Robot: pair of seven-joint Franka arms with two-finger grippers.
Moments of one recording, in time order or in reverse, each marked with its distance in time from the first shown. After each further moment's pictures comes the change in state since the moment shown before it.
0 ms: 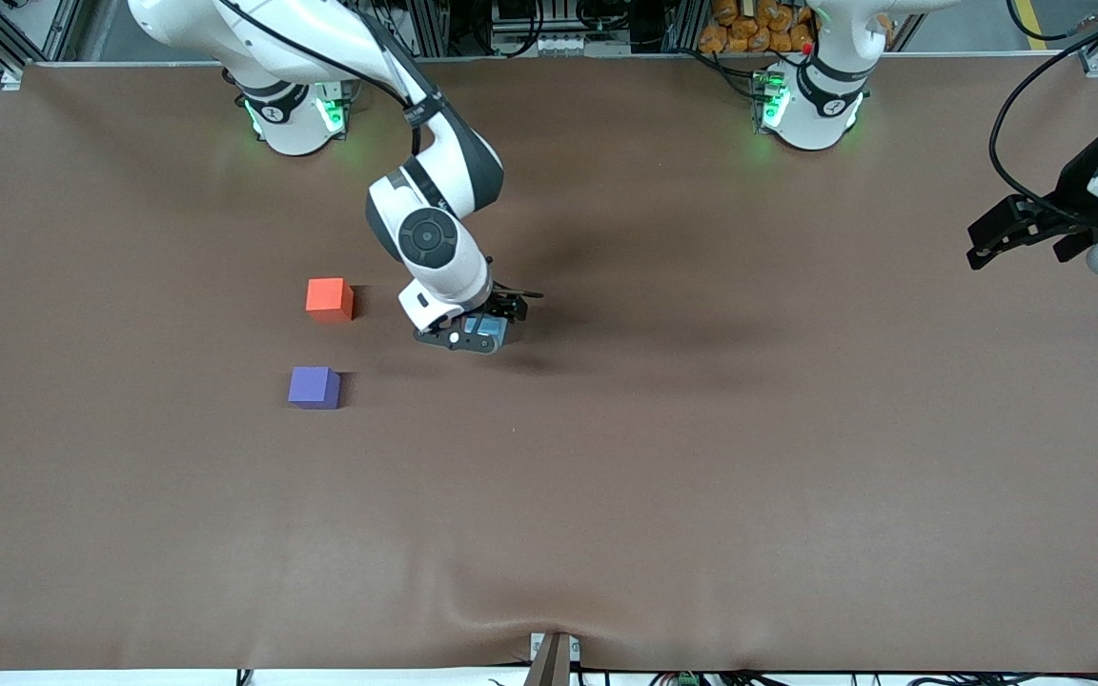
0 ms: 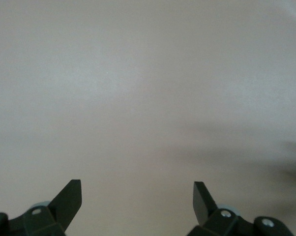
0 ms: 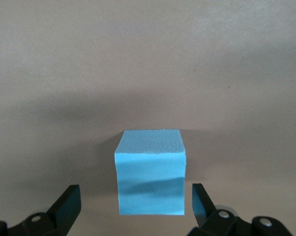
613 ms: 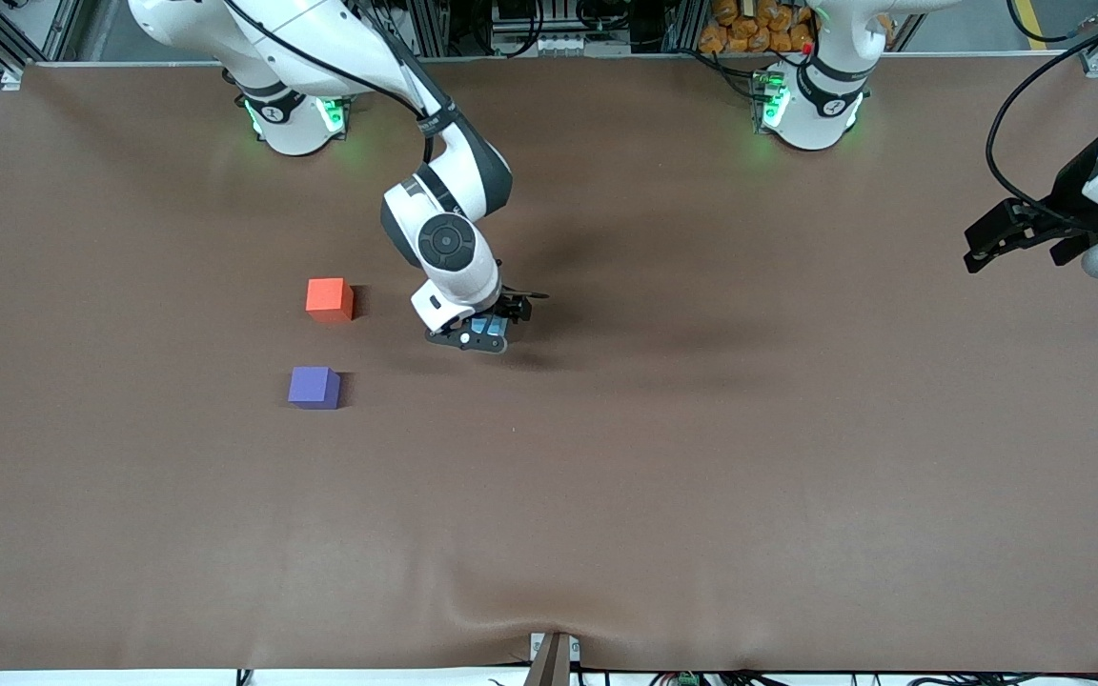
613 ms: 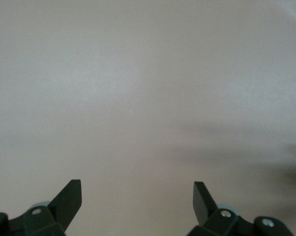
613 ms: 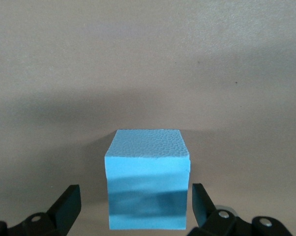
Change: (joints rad) left arm -0.004 0.000 0.001 -0.008 0.000 0.011 0.000; right arm 0.017 0.036 -0.001 0.000 -0.035 0.017 0.011
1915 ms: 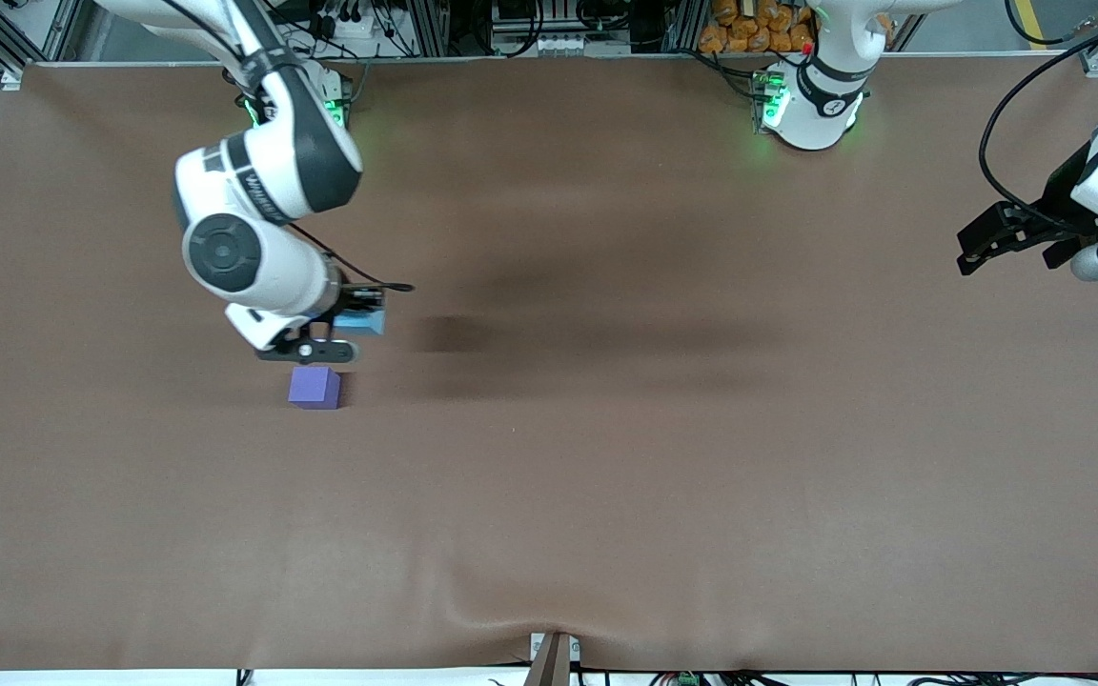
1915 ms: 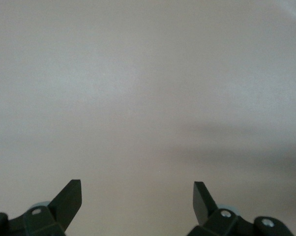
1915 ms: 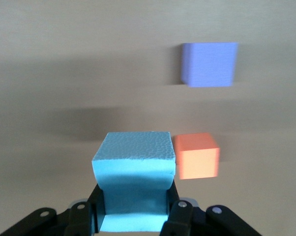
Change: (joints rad) left arm -0.007 -0.001 -0.001 -0.014 0.000 0.017 0.000; right arm -0.328 -0.307 -0.033 0.009 -0.075 -0.496 -0.436
